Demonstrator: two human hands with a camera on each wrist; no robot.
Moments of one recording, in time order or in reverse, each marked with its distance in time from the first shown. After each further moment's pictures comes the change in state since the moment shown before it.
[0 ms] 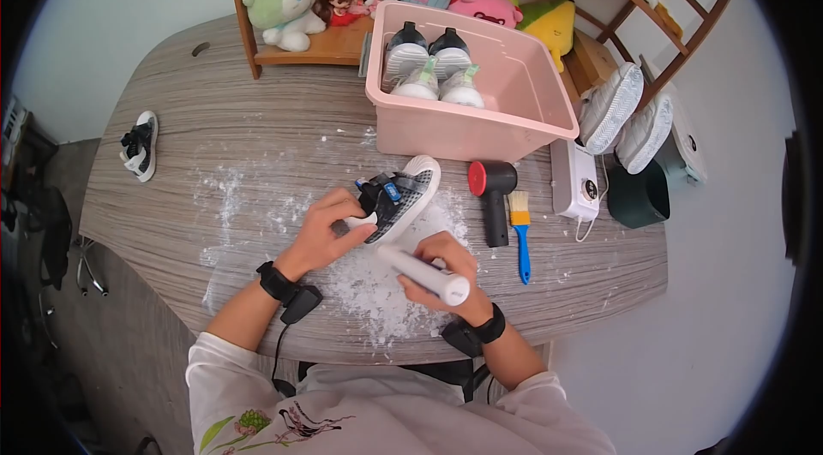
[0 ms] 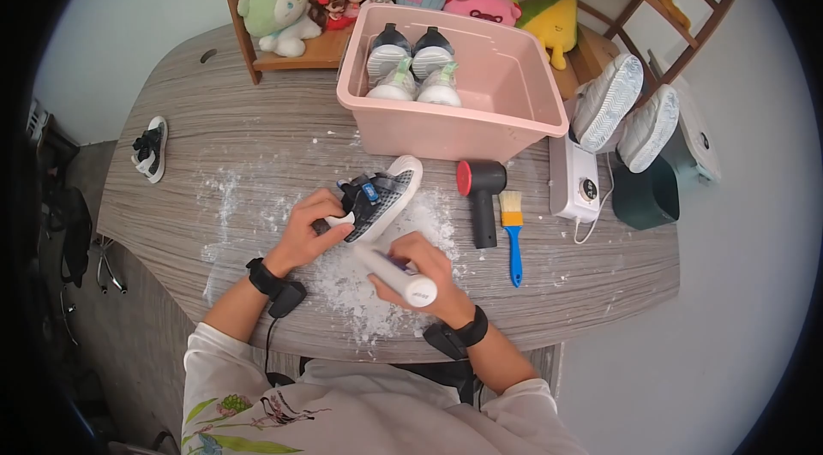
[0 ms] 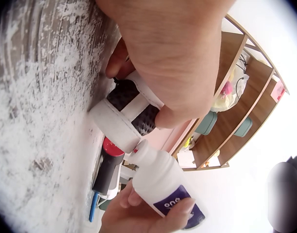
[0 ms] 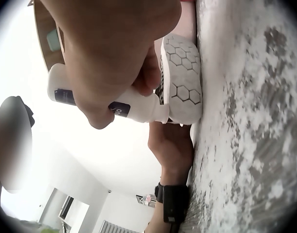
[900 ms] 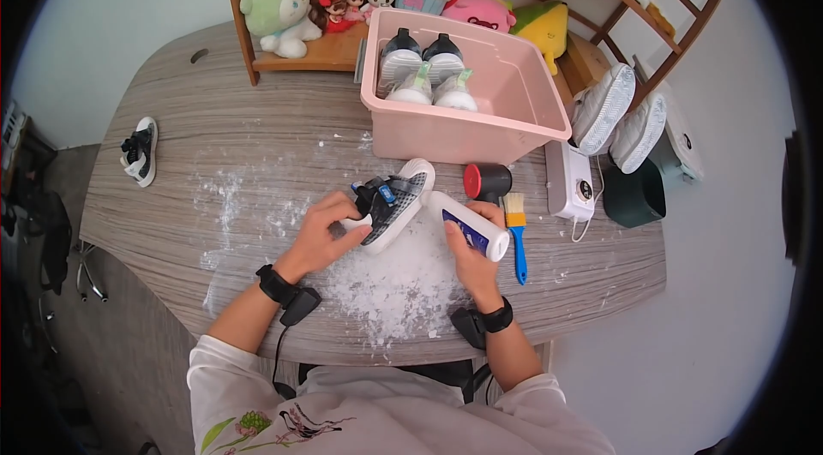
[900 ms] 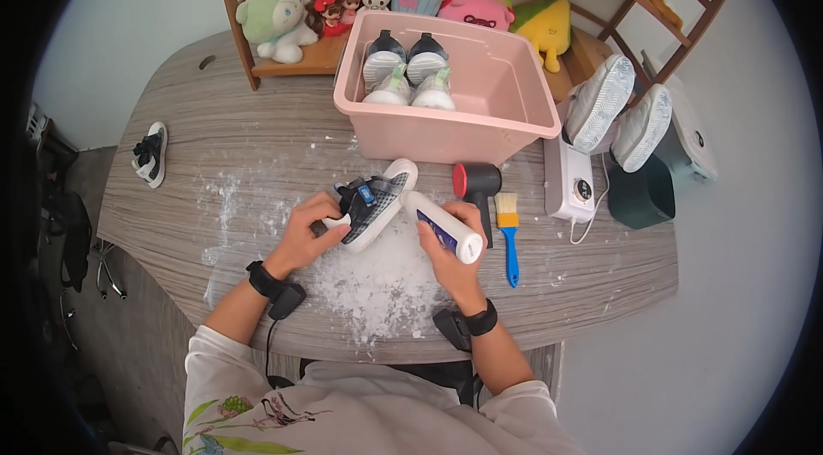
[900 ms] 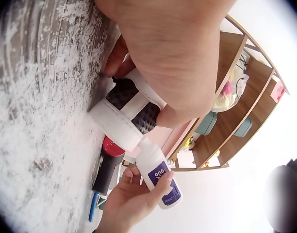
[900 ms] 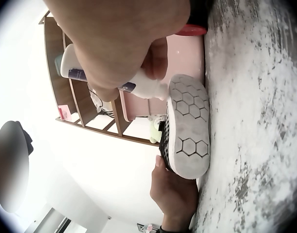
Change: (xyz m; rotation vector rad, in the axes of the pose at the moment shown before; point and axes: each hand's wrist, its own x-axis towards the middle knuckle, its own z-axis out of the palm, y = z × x) left_hand 0.000 -0.001 0.000 -0.018 0.009 -0.013; right_hand 0.004 0.025 -0.019 -0.017 0.475 0.295
